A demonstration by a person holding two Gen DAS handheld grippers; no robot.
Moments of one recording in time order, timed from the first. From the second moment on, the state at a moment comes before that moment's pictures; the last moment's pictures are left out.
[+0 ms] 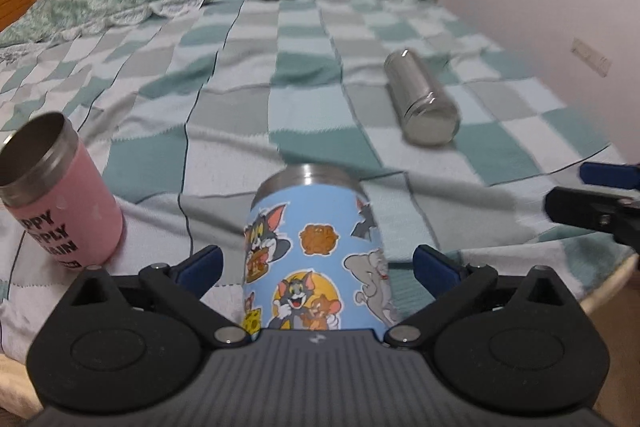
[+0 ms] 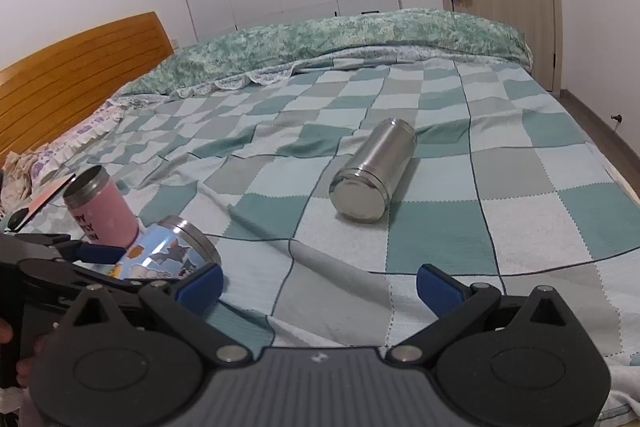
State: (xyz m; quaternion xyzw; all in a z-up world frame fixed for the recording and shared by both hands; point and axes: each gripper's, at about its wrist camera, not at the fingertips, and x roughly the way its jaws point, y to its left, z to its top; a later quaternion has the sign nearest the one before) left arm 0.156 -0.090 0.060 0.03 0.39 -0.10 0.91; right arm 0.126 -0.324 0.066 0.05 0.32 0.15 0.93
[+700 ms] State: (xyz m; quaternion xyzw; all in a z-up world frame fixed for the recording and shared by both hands) left arm 0.102 0.089 0.062 -0.03 0.28 -0.04 0.96; right arm 0.156 -0.178 0.063 0.04 0.39 0.19 0.90
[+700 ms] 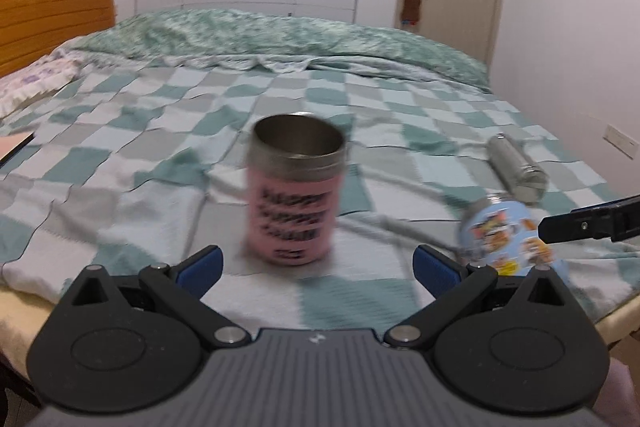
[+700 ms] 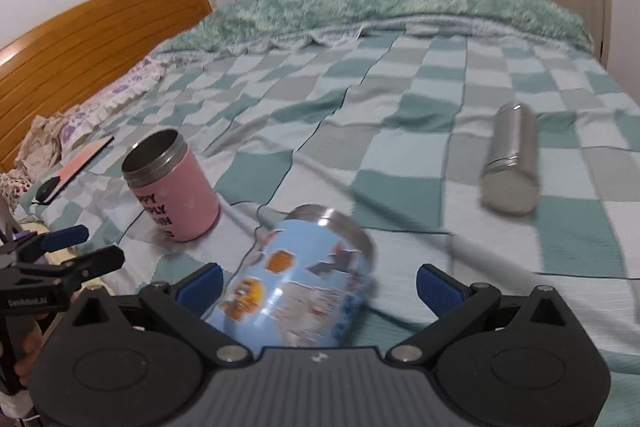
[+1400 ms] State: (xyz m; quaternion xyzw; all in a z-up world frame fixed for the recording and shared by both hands) left arm 0.122 0.128 0.034 -0.06 0.28 -0.06 0.96; right arm 0.214 -0.153 0.010 0.13 0.50 0.13 0.85
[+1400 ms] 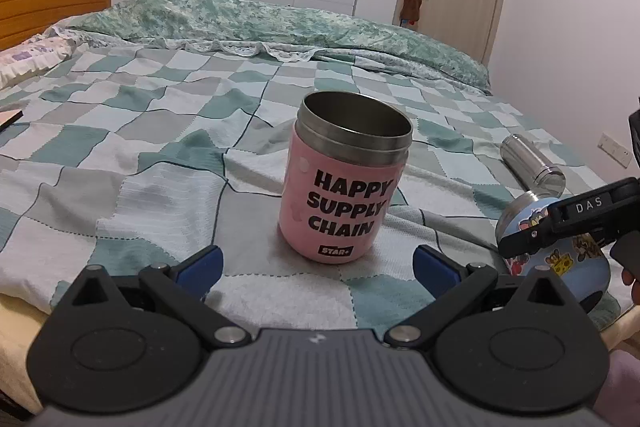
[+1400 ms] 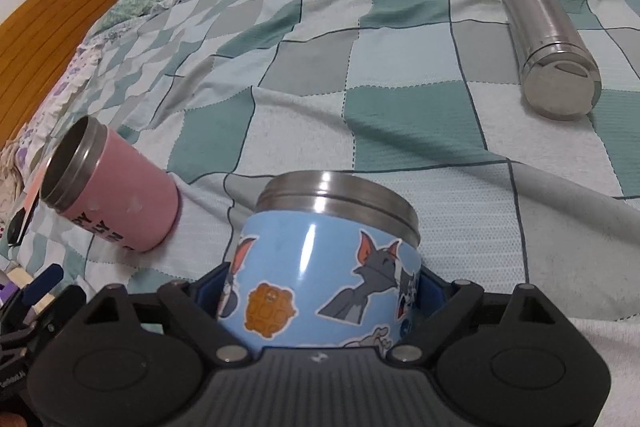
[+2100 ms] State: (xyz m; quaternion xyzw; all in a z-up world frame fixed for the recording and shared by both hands) left arm 0.118 0.134 0.037 -0.06 0.27 -0.06 0.96; right arm 0.167 -0.150 0.044 0.09 0.34 0.17 0.92
